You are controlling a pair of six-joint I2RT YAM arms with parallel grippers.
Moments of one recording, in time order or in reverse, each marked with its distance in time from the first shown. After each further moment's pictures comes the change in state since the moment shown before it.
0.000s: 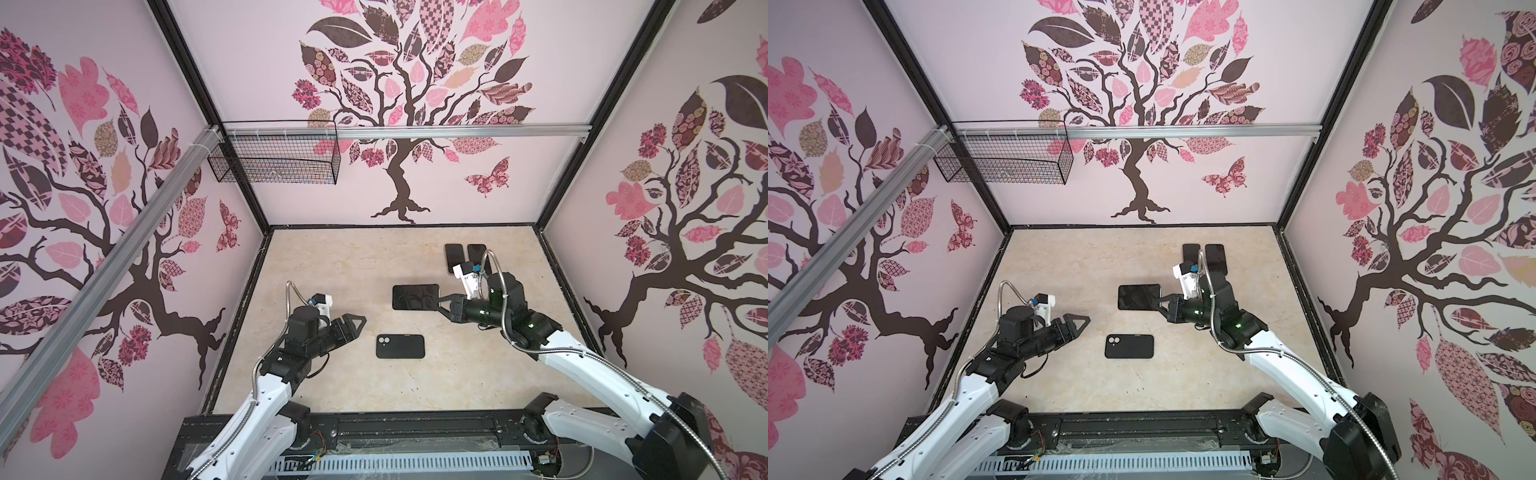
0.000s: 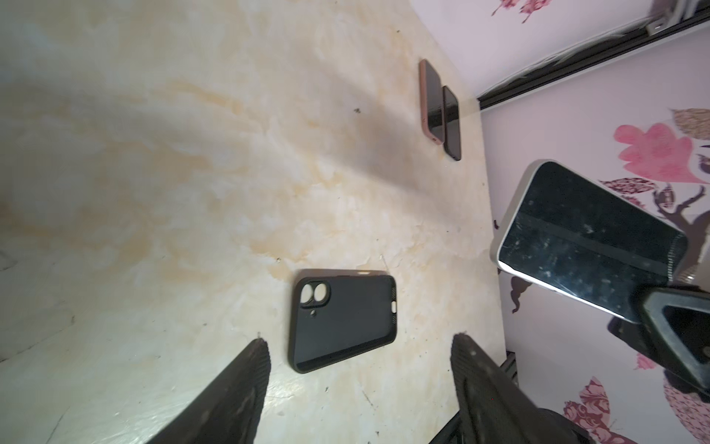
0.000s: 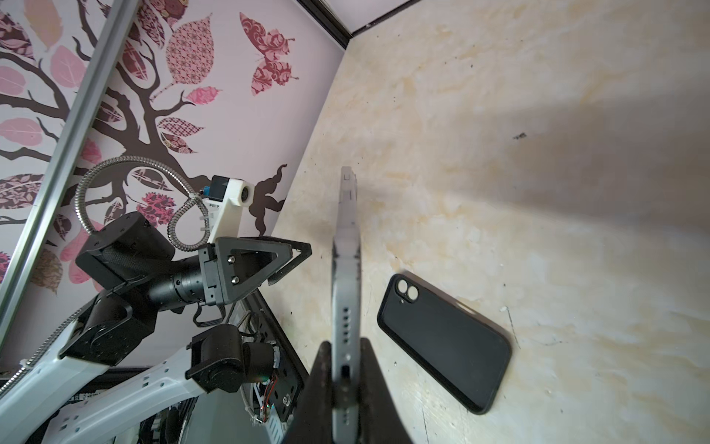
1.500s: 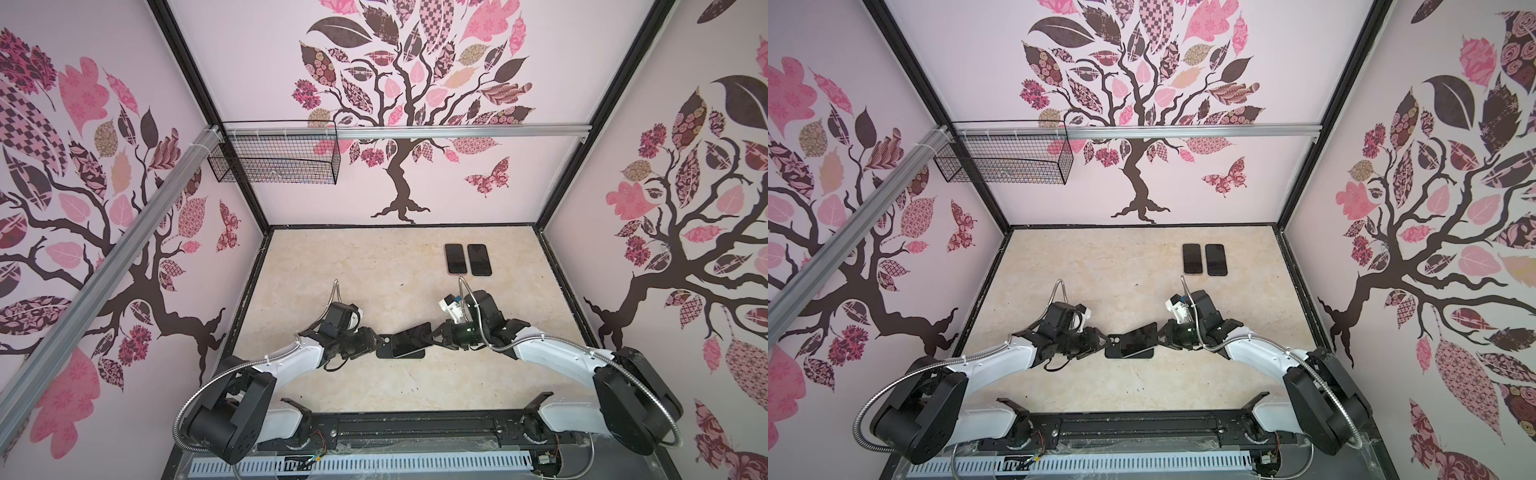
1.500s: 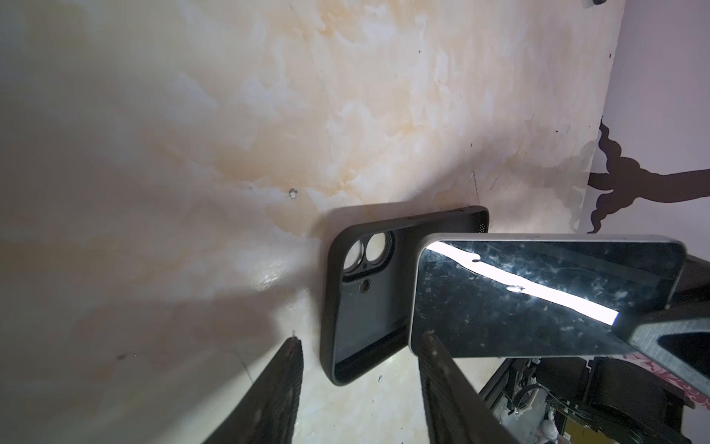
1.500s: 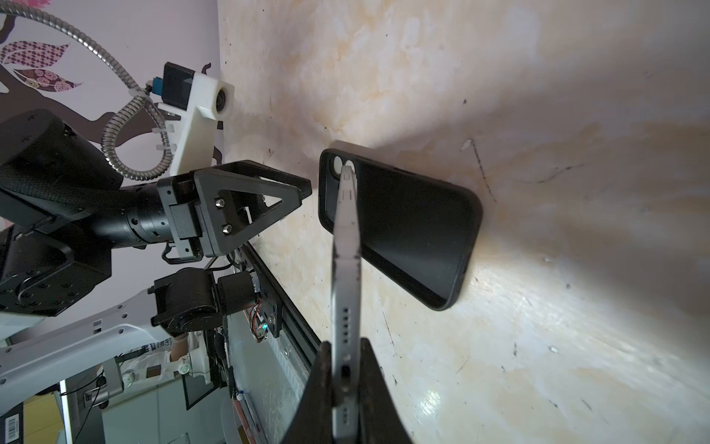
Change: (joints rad) left arm -0.146 0.529 0.047 0.152 0.093 0.051; right arm 0.000 0.254 -0.164 0.075 -0.186 0.101
